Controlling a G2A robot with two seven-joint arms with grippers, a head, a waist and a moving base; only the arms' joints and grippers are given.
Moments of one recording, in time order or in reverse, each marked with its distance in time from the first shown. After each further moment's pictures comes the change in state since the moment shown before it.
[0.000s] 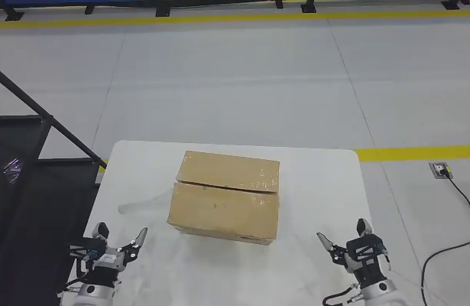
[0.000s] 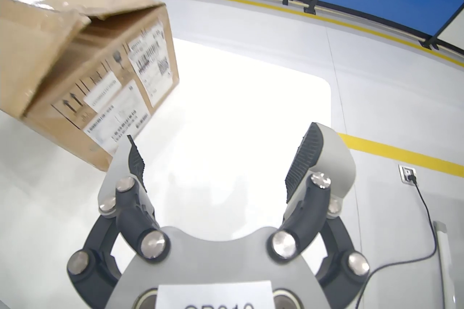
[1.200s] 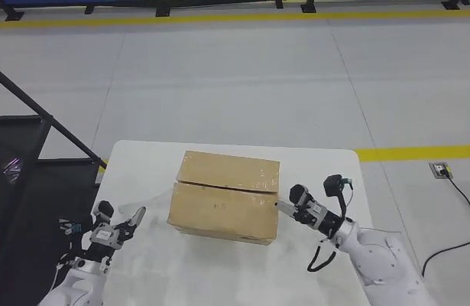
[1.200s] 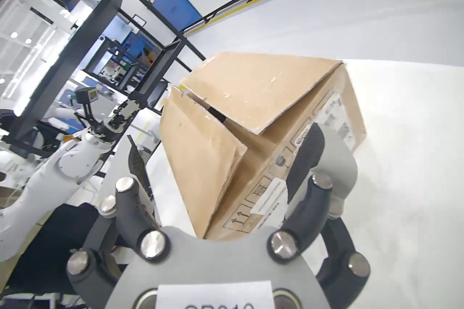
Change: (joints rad) left arm -0.158 0.002 -0.037 0.059 -0.206 -0.188 -0.131; right arm 0.585 -0.024 -0.191 0.409 0.982 -0.468 0.573
